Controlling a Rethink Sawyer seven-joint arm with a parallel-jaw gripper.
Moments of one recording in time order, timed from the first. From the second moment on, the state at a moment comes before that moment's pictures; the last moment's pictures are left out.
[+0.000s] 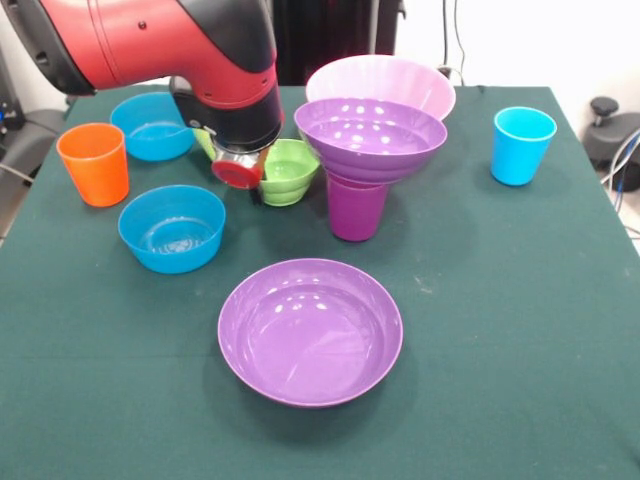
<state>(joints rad) -0.92 -0.34 0.80 1.58 -0.91 1.07 0.70</state>
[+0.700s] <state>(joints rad) -1.00 -0.33 0.80 1.61 -0.81 1.07 0.70</state>
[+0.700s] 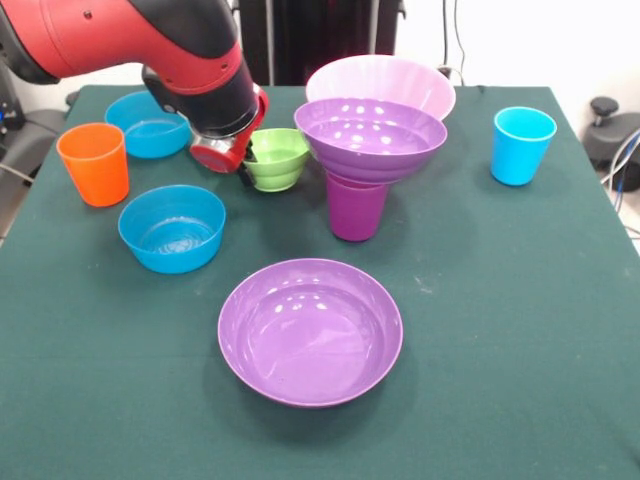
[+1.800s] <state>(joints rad) -1.06 -0.46 0.84 1.63 -0.71 1.21 0.70</state>
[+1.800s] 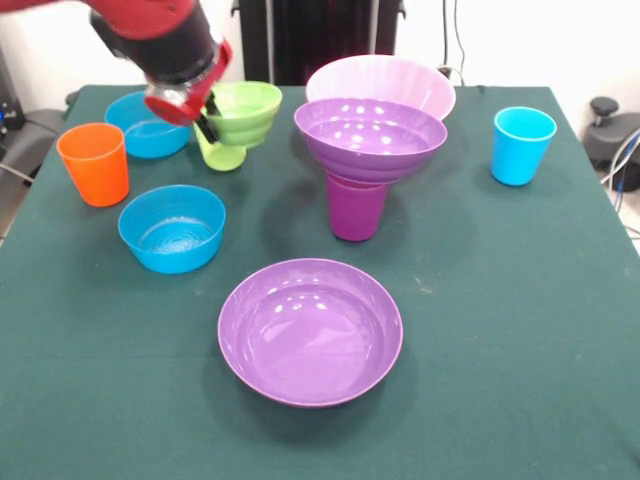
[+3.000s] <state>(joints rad) -1.00 -0.55 0.94 1.62 -0.49 1.25 0.70</state>
